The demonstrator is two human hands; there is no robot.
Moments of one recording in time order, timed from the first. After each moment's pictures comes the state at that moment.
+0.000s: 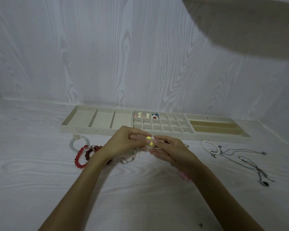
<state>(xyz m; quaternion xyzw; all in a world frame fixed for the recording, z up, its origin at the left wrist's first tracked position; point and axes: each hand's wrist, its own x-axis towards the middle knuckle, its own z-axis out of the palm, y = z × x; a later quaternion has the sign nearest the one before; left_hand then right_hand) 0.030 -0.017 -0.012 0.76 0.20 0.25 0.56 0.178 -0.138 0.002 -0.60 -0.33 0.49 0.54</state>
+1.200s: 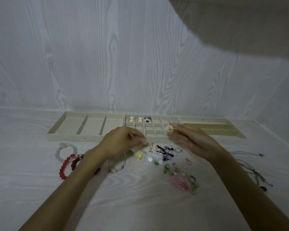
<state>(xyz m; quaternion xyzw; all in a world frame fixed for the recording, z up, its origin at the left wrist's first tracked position) 0.063 0.000 -0.001 0.90 0.27 0.17 0.29 0.272 -0.135 0.023 -0.52 -0.27 0.50 0.63</state>
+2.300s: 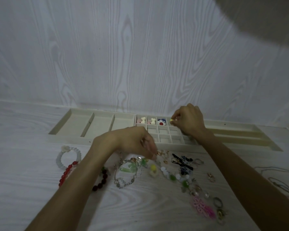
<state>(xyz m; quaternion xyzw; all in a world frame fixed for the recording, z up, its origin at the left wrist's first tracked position) 0.081 0.043 0.013 0.91 0.18 -0.03 0.36 0.315 0.003 -0.005 -0.79 -0.58 -0.14 0.17</state>
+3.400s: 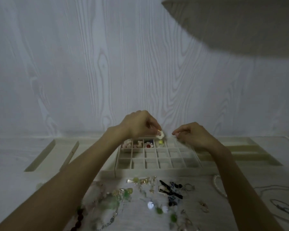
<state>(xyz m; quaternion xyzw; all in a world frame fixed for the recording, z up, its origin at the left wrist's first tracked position) 0.178 0.086 0.060 0.95 0.22 0.13 0.16 0.349 -0.040 0.031 -0.78 -0.52 0.16 0.32</state>
